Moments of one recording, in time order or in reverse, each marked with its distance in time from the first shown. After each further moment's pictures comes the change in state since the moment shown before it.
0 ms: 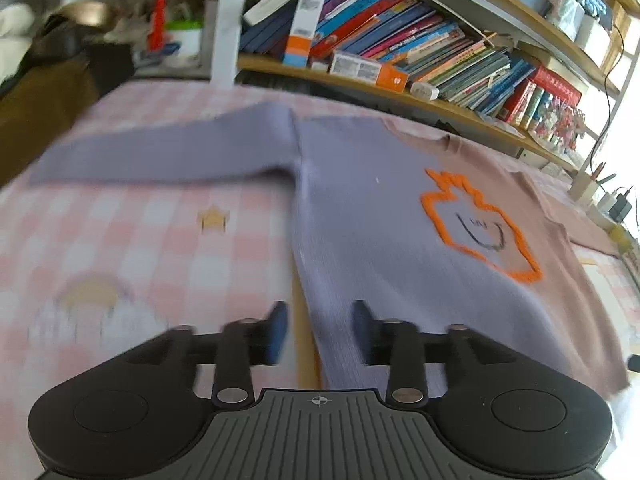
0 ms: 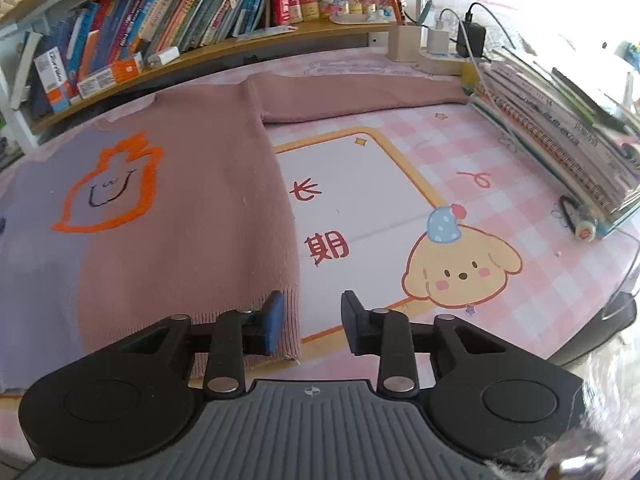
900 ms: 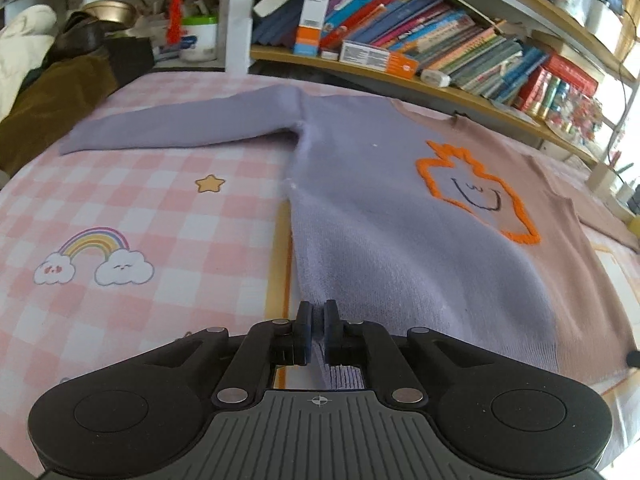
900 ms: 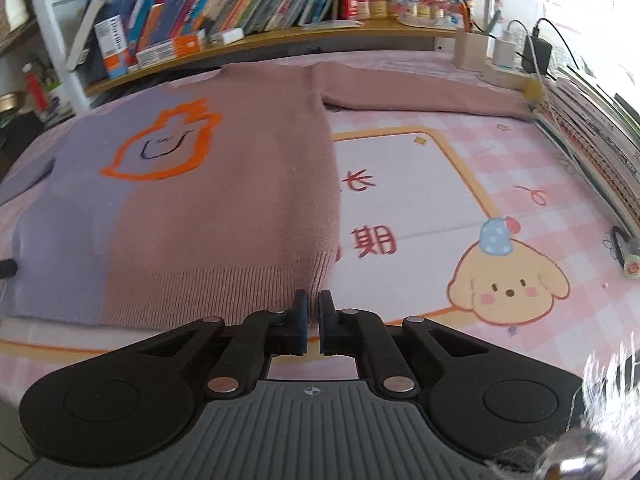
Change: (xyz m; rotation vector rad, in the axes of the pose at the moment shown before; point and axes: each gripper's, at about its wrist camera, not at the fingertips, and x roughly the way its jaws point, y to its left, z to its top) left arm 0.000 -0.028 -0.021 -0.005 -0.009 0.086; right arm 0.013 0.010 -0.005 -0.145 -0.002 0.113
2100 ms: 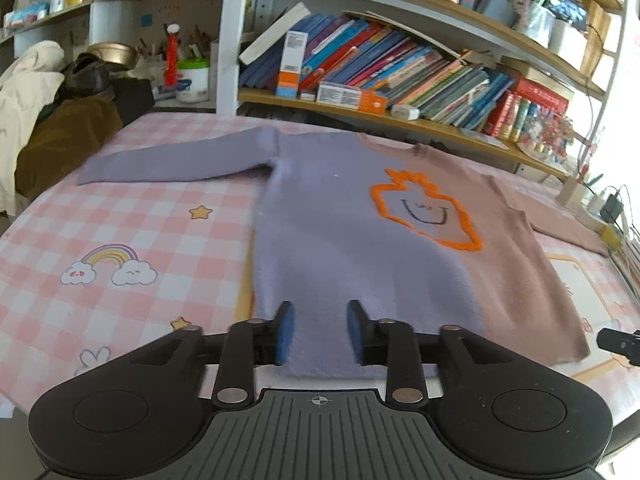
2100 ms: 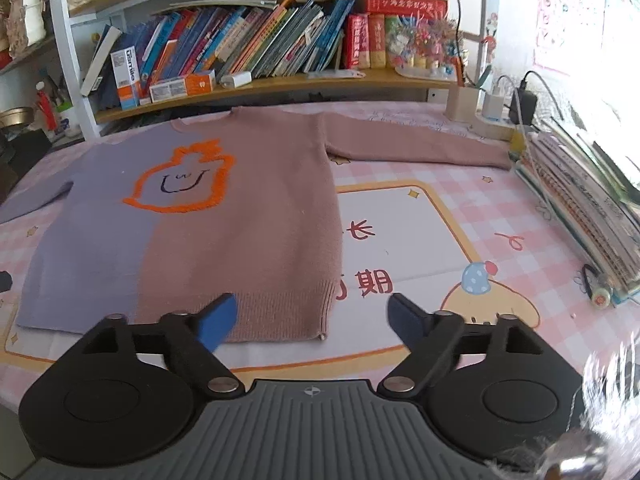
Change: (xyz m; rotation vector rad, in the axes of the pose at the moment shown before) left arm -0.063 -0.044 -0.017 0.024 -0.114 0.004; right arm -0.048 0.024 -0.006 -0.025 -0.124 -0.046
